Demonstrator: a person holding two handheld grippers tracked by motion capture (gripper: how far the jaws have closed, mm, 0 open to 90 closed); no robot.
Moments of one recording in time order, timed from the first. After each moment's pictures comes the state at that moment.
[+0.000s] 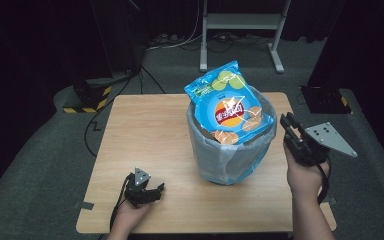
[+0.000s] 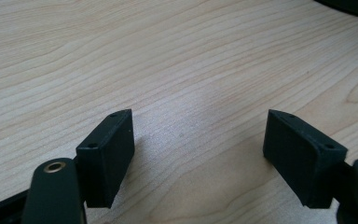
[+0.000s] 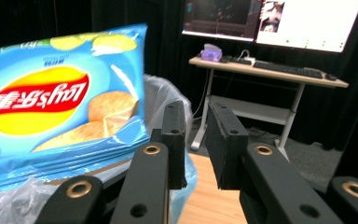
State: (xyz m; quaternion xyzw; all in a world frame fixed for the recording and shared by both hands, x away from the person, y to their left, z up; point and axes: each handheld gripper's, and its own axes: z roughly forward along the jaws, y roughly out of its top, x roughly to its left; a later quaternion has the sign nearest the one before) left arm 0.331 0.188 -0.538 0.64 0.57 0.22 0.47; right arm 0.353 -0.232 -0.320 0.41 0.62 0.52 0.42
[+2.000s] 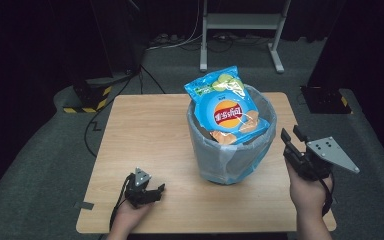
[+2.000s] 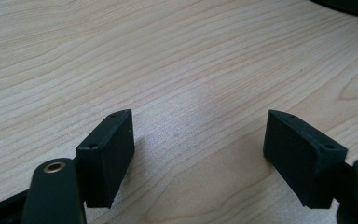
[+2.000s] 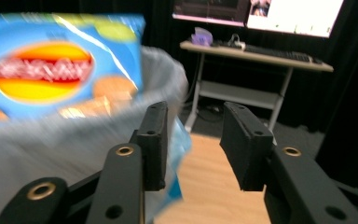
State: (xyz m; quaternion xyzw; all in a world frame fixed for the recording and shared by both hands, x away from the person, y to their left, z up) left arm 0.330 0.188 -0.537 0.64 0.57 0.22 0.47; right arm 0.325 -0.238 -0.334 0.44 0.62 0.49 0.43
